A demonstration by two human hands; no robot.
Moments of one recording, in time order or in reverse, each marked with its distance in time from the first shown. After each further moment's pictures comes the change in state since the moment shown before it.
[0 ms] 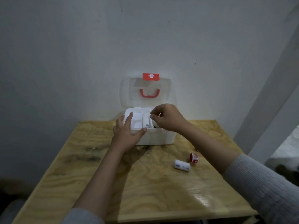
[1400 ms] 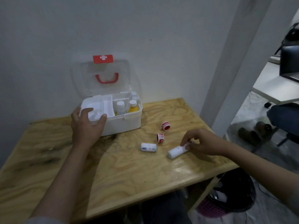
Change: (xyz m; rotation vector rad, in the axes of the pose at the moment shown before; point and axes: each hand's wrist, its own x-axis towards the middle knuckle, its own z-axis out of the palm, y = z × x) left_hand -0.005 0.009 0.016 -0.076 0.240 0.056; right_hand -0.186 0.150 -0.061 0.028 -0.355 0.214
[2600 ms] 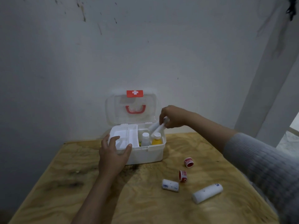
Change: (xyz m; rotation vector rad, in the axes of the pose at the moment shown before) left_hand 0.001 -0.002 0.003 0.036 0.024 -0.024; right_hand 0.212 -0.110 -0.080 -0.497 0.084 -0.273
